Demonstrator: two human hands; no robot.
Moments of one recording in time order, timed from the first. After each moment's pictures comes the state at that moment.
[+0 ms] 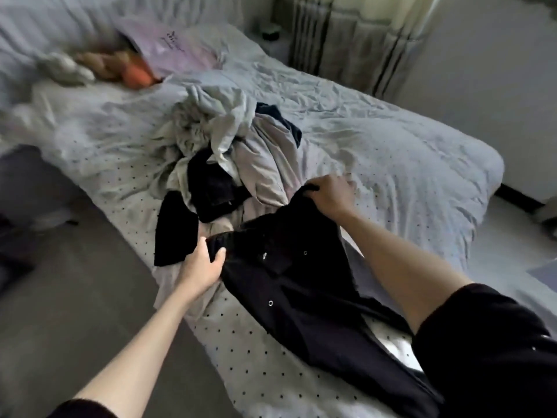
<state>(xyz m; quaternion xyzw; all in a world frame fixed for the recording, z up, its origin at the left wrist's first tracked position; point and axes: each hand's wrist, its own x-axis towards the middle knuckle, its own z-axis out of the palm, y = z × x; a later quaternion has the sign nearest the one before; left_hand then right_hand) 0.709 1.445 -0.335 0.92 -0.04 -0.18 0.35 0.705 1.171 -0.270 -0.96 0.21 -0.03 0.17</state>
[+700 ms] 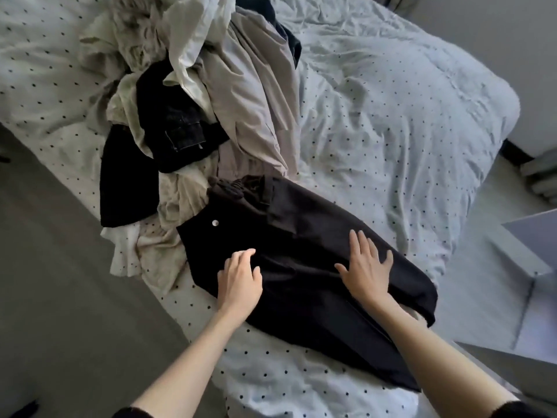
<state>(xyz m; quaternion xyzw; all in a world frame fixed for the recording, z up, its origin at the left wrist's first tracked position) 0.647 1.373 -0.475 0.92 -0.12 -0.23 0.30 0.561 1.149 -0.465 -0.93 0.32 0.19 0.00</state>
